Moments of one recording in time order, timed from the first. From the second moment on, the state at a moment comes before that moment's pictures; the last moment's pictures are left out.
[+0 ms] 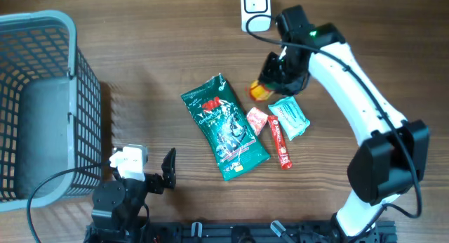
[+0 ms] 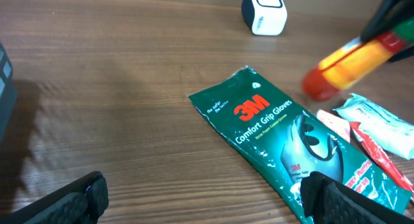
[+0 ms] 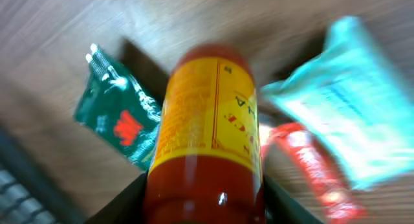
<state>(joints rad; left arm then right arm) -0.14 0.01 0.29 -0.68 0.11 -0.15 0.34 1.89 1.68 -1.18 -0.21 0.71</state>
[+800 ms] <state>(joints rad) -0.14 0.01 0.29 -0.68 0.11 -0.15 0.11 1.87 1.90 -1.43 0.15 0.22</state>
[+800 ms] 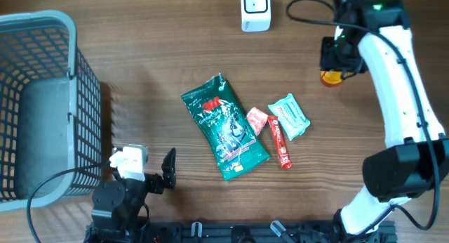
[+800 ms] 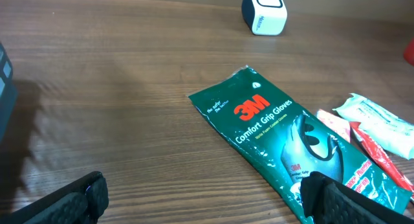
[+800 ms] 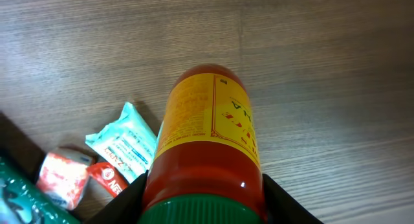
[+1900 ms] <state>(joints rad) -0.14 0.01 0.29 -0.68 0.11 -0.15 0.06 2.03 2.43 -1.60 -0.20 0.57</state>
